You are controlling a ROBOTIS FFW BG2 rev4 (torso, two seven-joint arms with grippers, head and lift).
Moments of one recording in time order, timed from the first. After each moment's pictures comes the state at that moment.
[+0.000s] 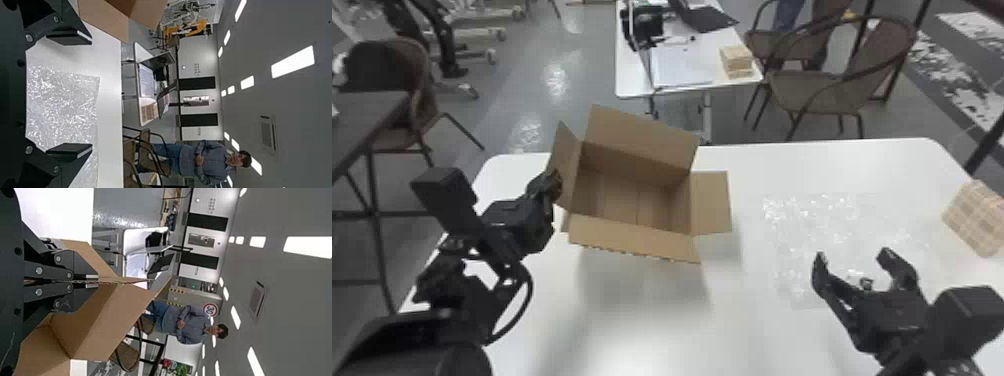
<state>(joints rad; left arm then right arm) 0.21 0.00 0.20 -2.08 0.20 0.39 -0.30 0.46 -0.12 0.10 -1.97 -0.11 -0.04 0.05</state>
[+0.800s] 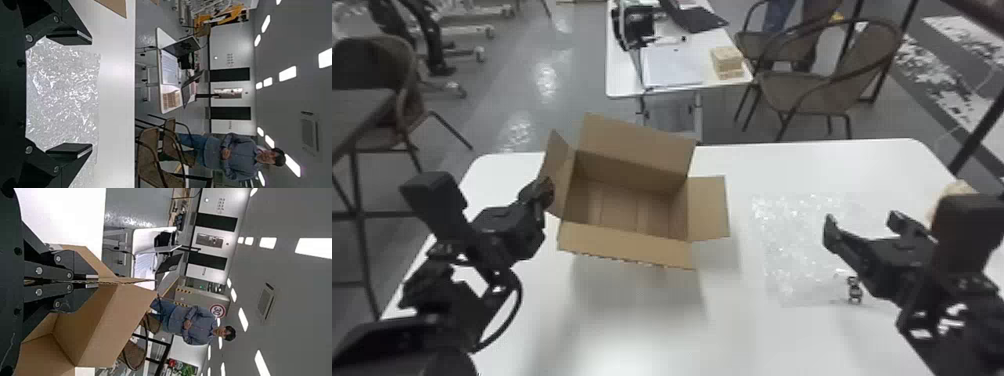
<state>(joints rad) 0.22 0.00 0.21 -2.08 0.22 0.42 -0.29 0.31 -0.14 0.01 -2.22 -0.15 0.57 0.03</state>
